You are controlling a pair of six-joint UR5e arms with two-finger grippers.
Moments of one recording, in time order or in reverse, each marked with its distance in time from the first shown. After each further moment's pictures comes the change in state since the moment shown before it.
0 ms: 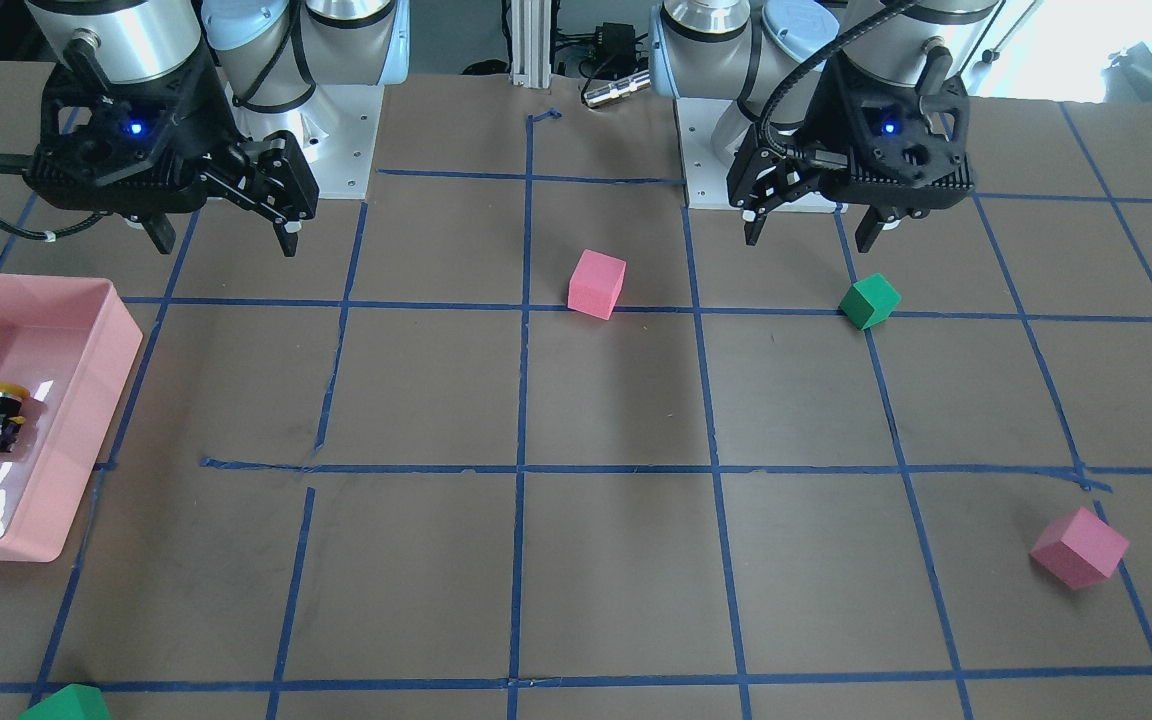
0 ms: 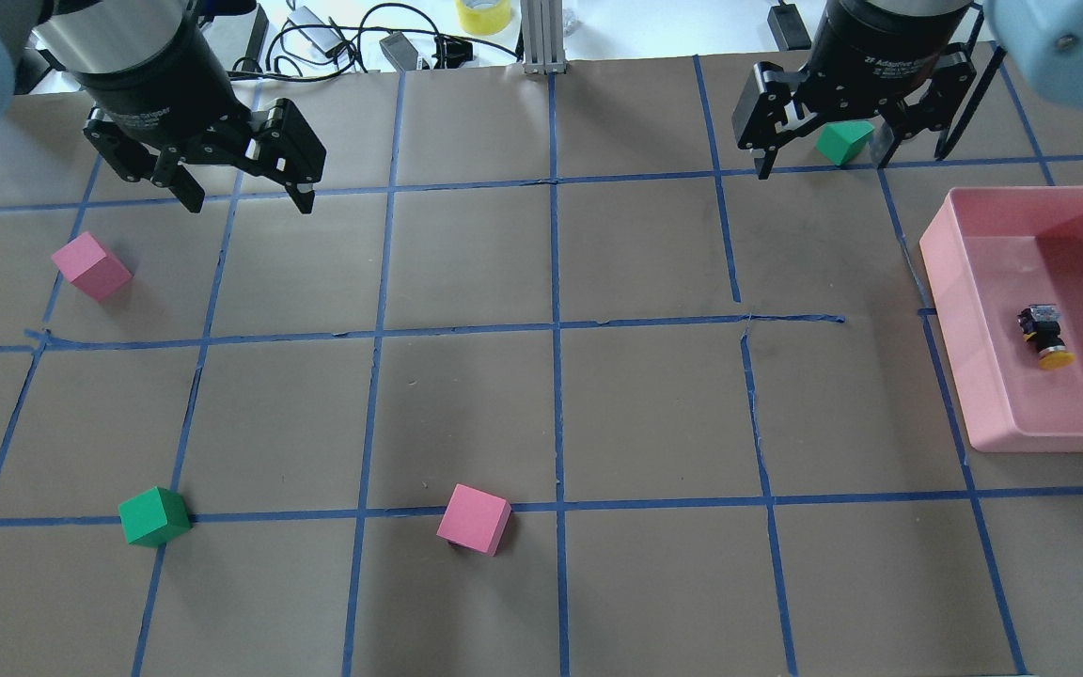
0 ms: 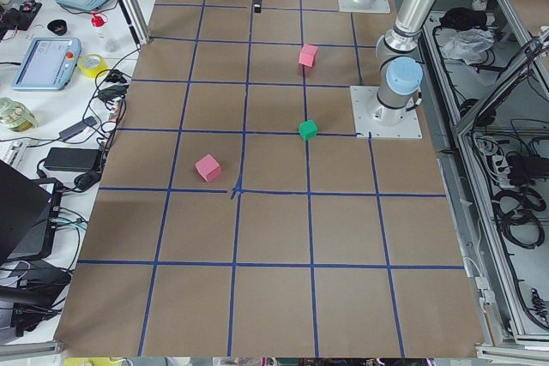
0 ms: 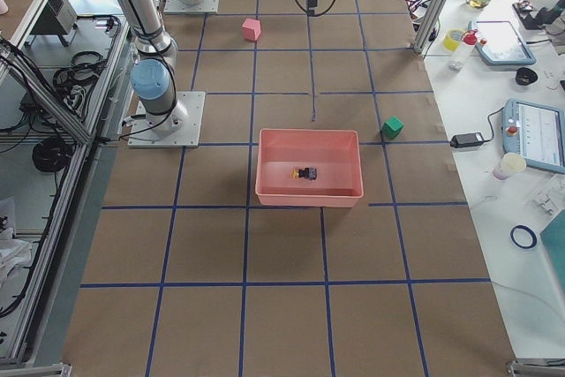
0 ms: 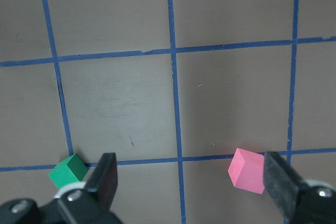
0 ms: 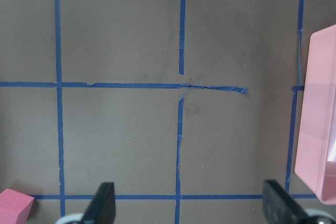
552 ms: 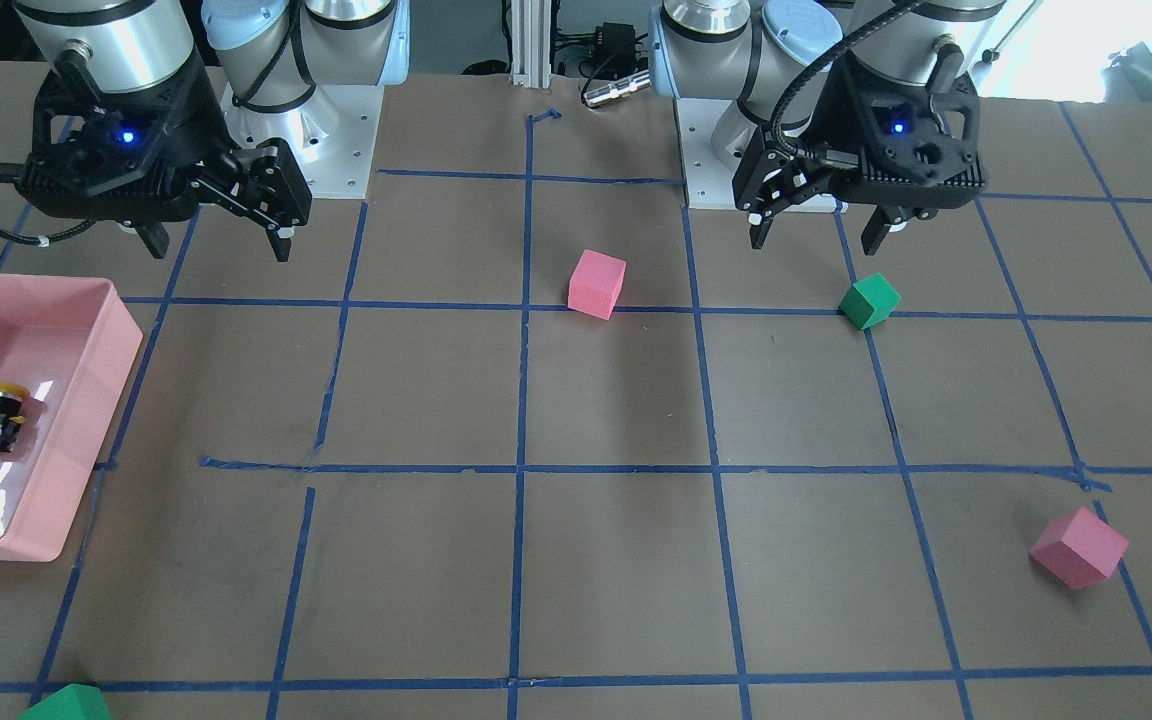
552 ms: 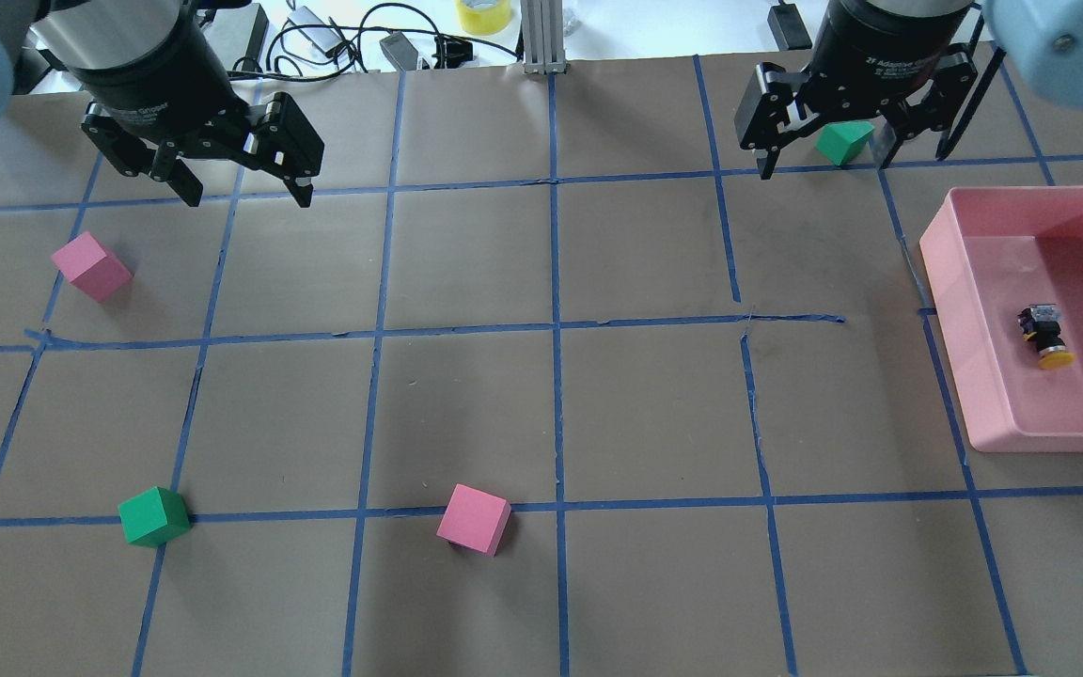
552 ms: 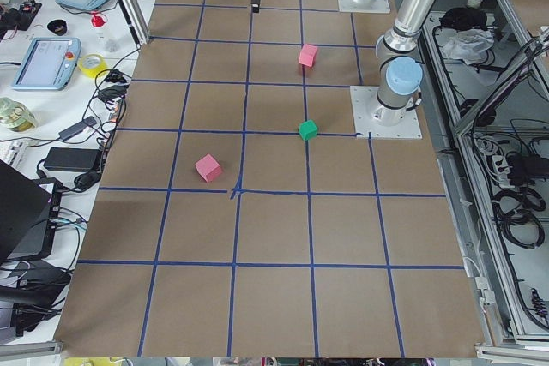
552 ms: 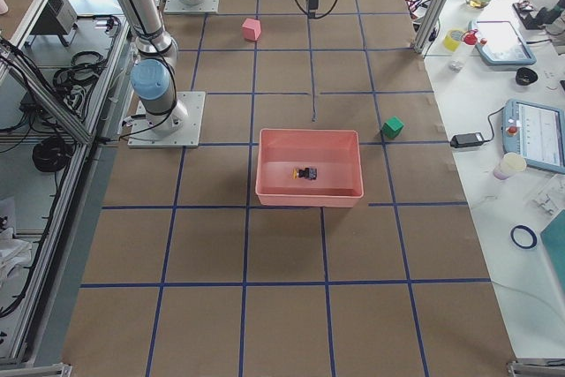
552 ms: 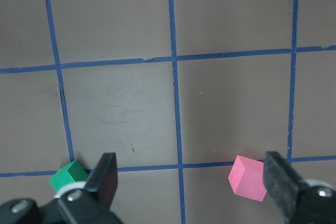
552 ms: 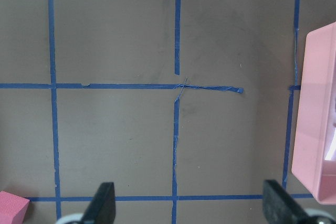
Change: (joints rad) left arm 0.008 0.001 0.000 0.011 -0.001 -0.007; right arm -0.018 0.007 0.002 0.000 -0.001 -0.001
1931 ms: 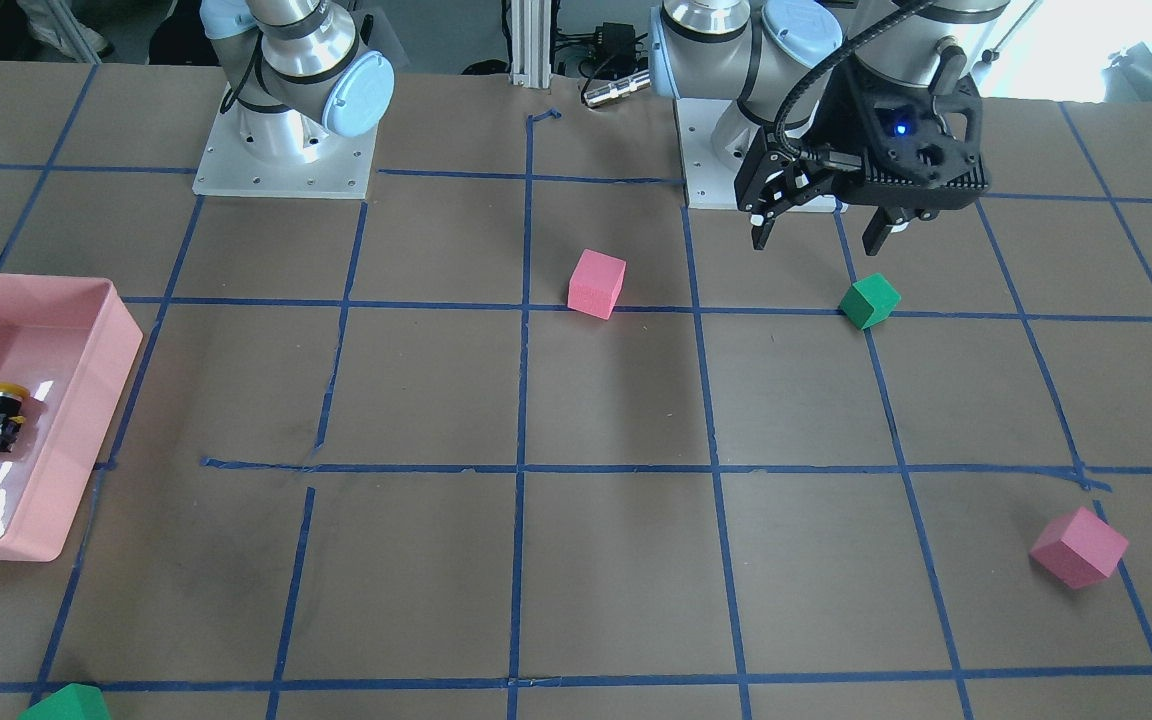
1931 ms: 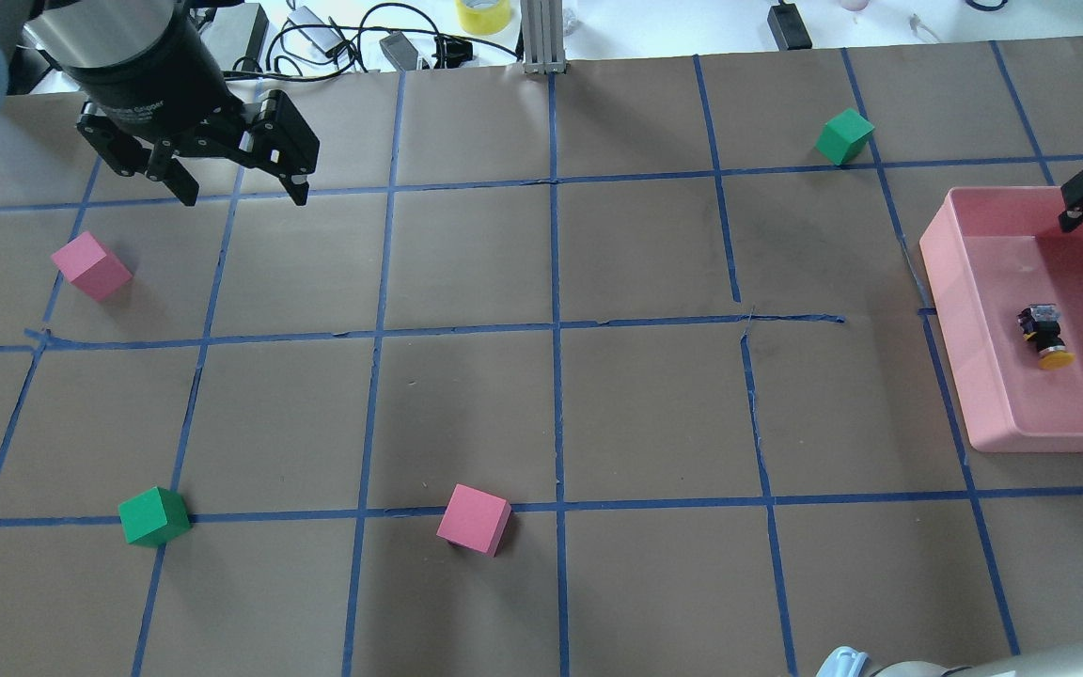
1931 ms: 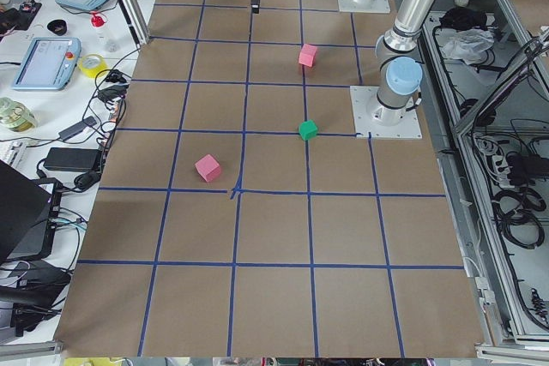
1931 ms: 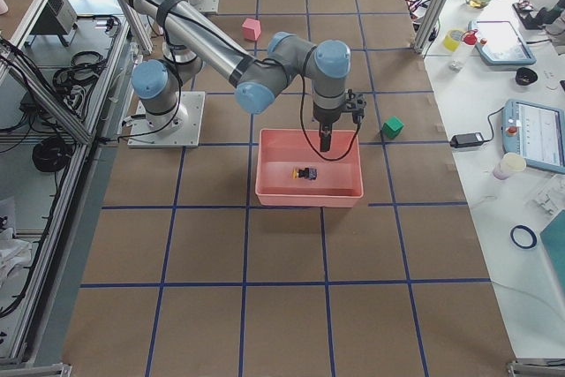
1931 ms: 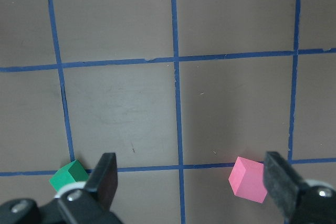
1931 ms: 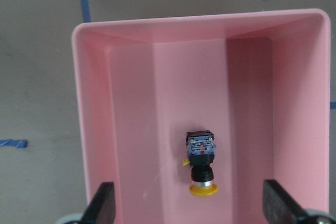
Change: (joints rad) left arm 0.002 0.000 0.000 0.000 0.000 -0.003; right arm -0.657 0.183 0.292 -0.523 0.053 -0.547
